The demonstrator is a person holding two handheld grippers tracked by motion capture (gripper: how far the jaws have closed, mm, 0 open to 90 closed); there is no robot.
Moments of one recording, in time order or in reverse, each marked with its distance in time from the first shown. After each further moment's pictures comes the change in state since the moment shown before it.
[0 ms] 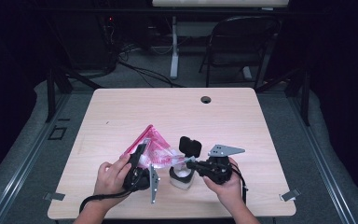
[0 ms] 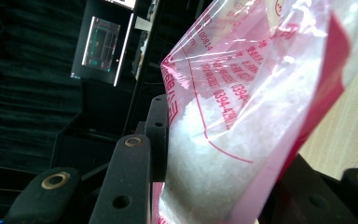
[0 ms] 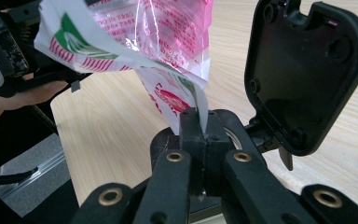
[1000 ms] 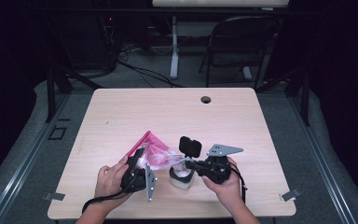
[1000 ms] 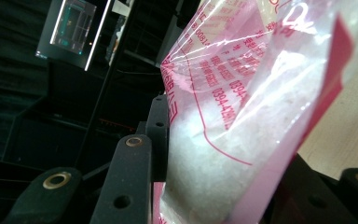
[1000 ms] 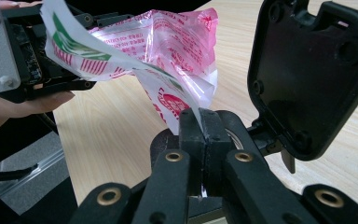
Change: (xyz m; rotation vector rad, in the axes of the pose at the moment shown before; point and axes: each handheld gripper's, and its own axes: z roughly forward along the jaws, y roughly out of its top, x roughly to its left) left arm -0.009 -0.013 0.005 0.025 -0.098 -0.117; right arm 0.000 0.001 0.004 0.005 0.006 -0.011
